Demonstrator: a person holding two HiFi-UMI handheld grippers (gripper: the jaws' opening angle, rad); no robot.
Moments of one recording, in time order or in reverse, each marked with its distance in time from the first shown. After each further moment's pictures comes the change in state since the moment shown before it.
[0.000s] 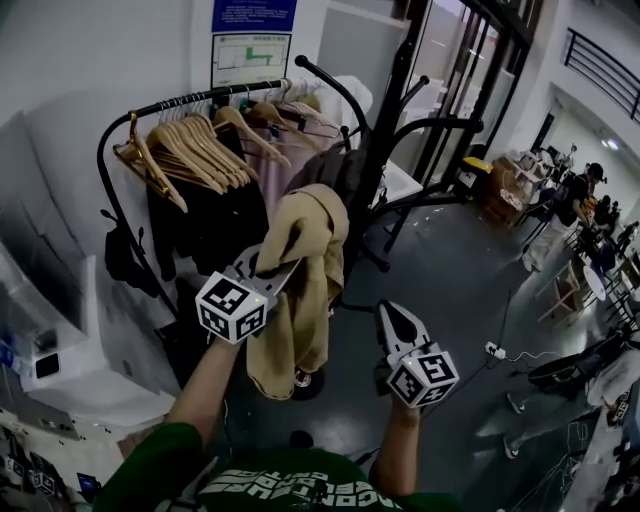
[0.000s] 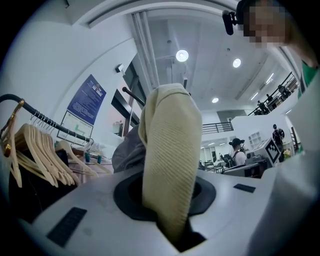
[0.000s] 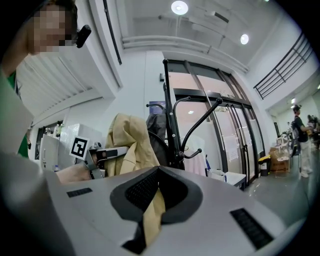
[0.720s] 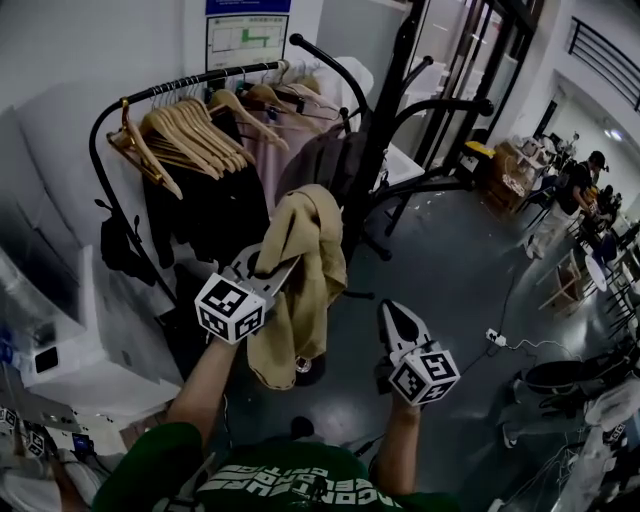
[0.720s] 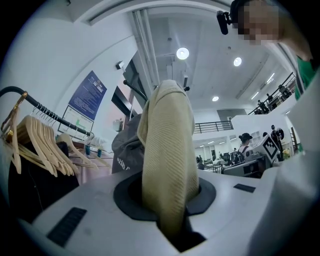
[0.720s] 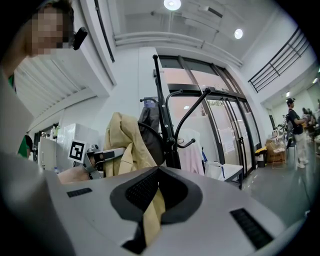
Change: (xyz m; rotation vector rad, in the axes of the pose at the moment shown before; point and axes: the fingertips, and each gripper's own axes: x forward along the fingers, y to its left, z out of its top) left arm -0.002 -0.004 -0.031 -0.007 0.018 -0.004; right arm -0.009 -0.014 -0.027 0.059 0.042 -0.028
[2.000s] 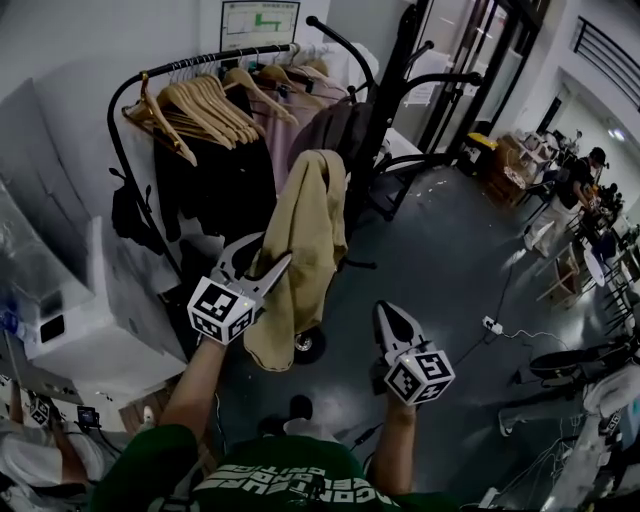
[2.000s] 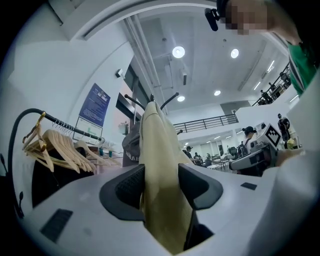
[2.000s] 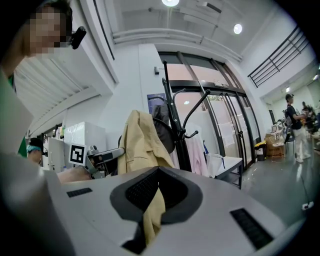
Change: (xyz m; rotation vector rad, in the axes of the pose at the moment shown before) left arm -0.084 -0.036 -0.012 0.070 0.009 0.088; right arm -0.065 0.050 -0.033 0.029 0.055 0.012
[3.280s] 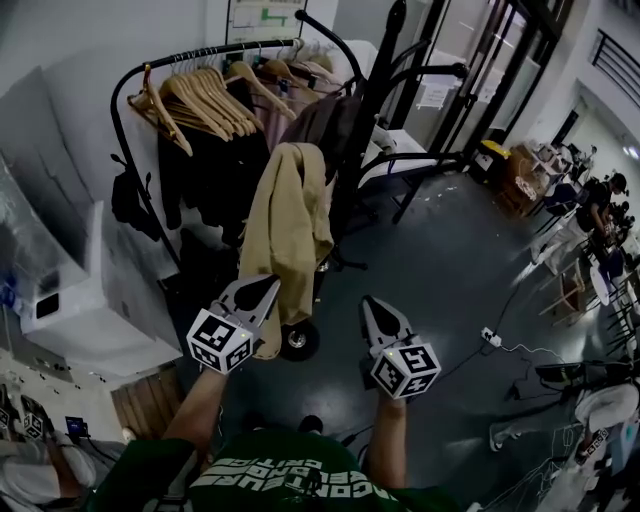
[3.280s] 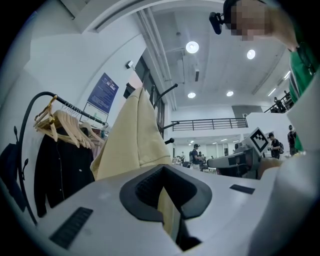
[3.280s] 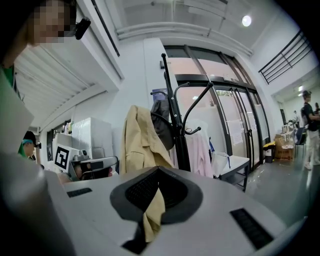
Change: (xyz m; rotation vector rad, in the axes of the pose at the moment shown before) left arm -0.010 -0.070 -0.041 -0.135 0.070 0.074; right arm 0.007 -0.028 -0.006 -0.052 0.061 0.094
